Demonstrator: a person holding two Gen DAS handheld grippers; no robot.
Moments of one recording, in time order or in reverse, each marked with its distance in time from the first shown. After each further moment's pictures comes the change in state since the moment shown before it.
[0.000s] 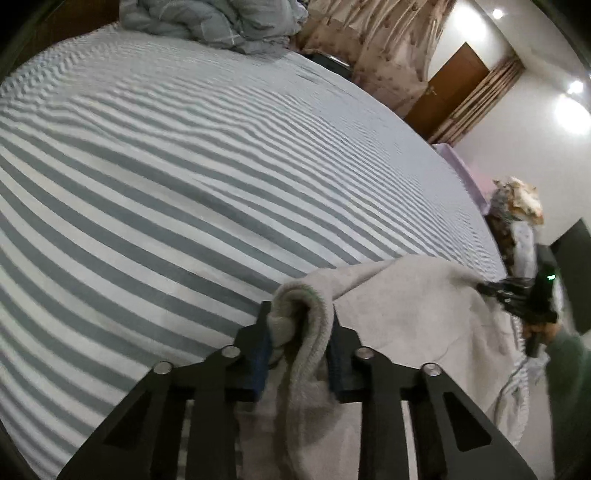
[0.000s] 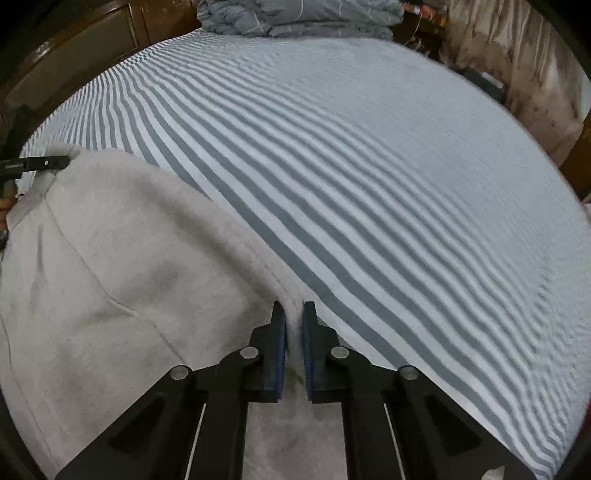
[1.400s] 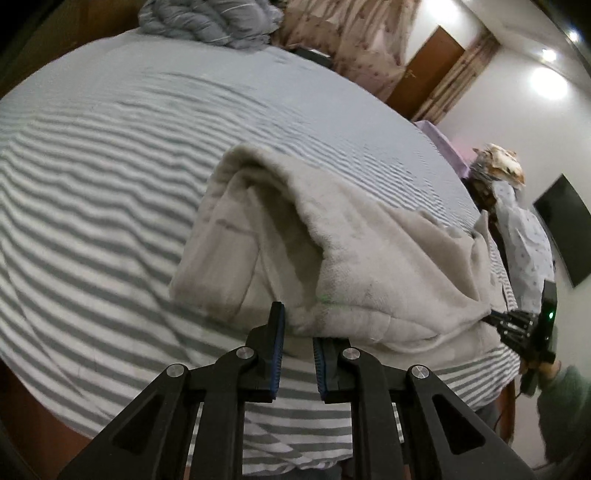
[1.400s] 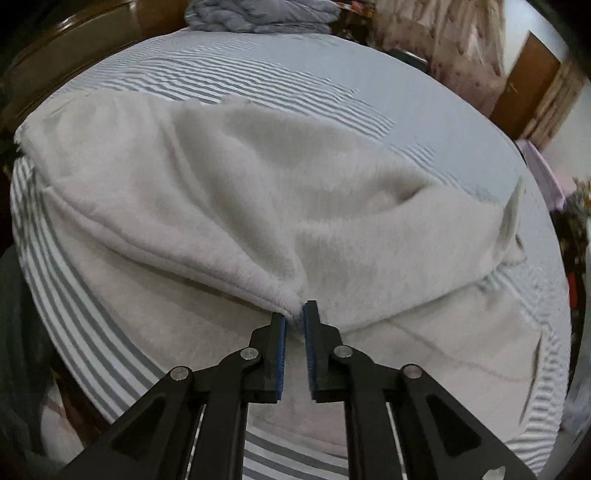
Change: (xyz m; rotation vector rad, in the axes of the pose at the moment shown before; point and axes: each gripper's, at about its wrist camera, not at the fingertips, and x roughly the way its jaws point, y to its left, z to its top) left arm -0.161 -0.046 -0.247 0.037 0.026 -0.001; right arm -0.136 0.192 -0.276 0.206 0.013 -0.191
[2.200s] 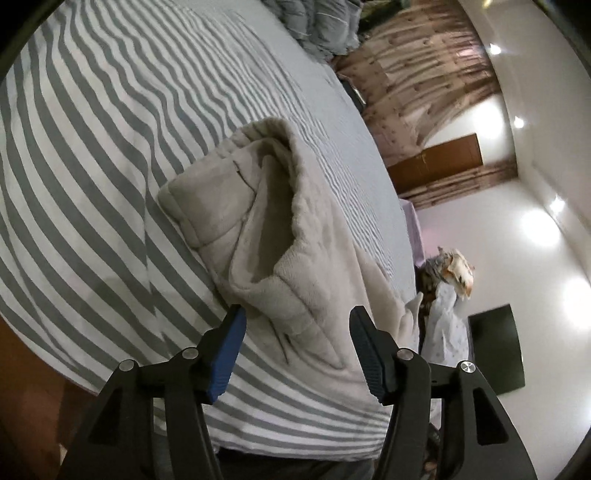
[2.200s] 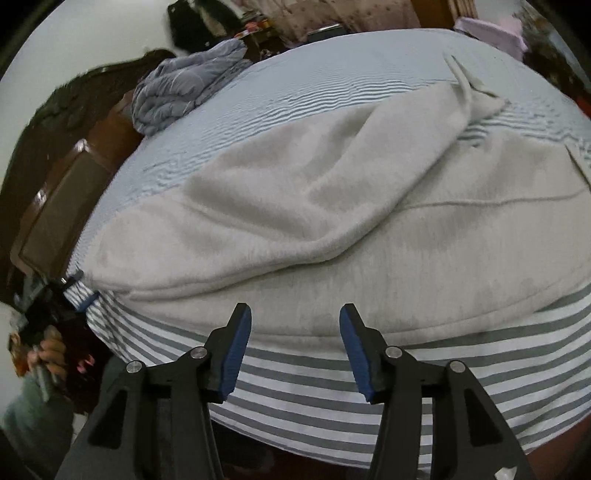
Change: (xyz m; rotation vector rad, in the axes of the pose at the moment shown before) left arm -0.006 0.032 -0.048 -0.492 -0.084 -0.285; right arm -0.044 -0.030 -0.073 0.582 -0.131 0.314
